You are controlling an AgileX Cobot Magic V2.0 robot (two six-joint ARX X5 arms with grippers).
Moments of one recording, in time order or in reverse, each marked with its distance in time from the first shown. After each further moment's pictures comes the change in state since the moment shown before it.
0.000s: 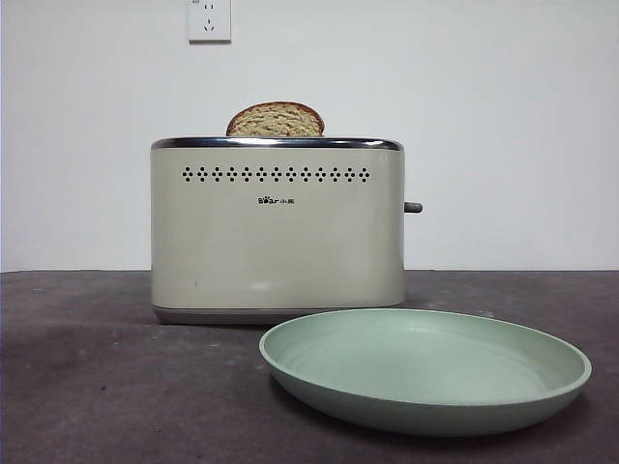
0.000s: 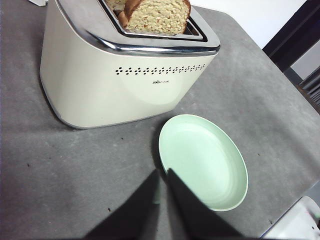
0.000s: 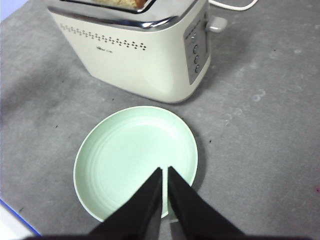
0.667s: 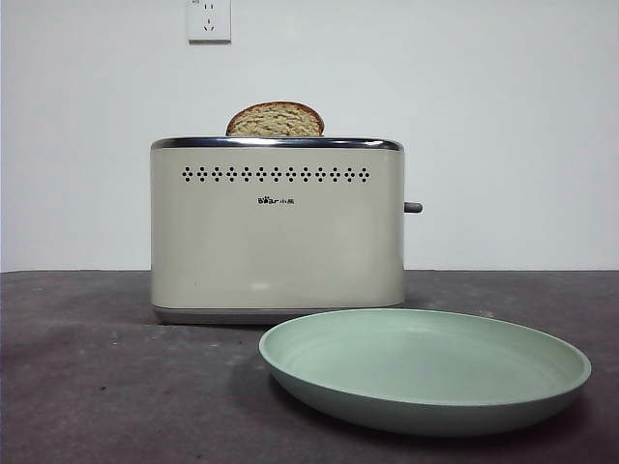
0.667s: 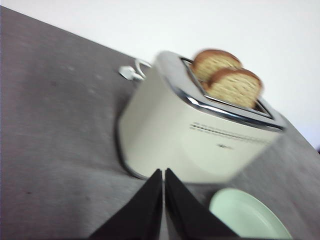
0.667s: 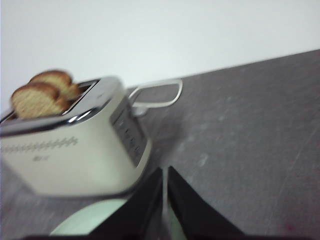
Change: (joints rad) left arm 0.056 -0.319 -0.298 0.300 -0.239 -0.280; right arm -0.139 -0.396 -0.461 0.531 0.102 0.340
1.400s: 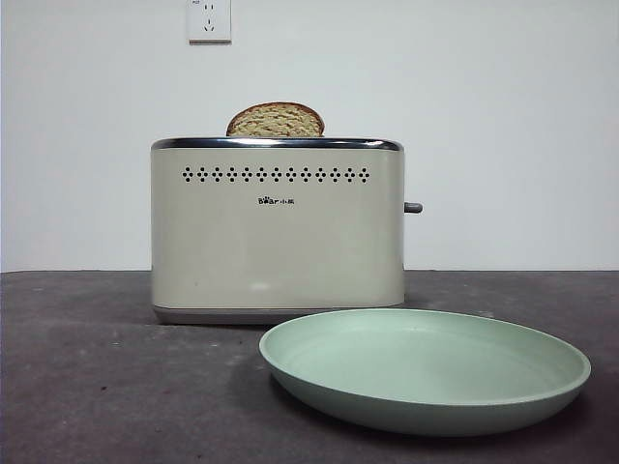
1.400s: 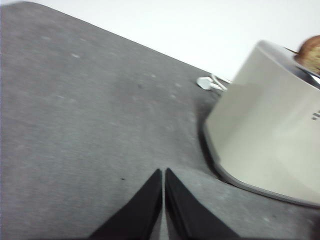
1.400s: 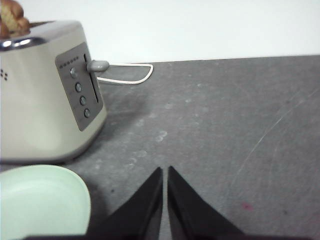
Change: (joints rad) left arm 0.000 -0.240 -0.407 0.223 -0.285 0.022; right arm -0.003 -0.219 -0.395 0.227 0.105 -0.134
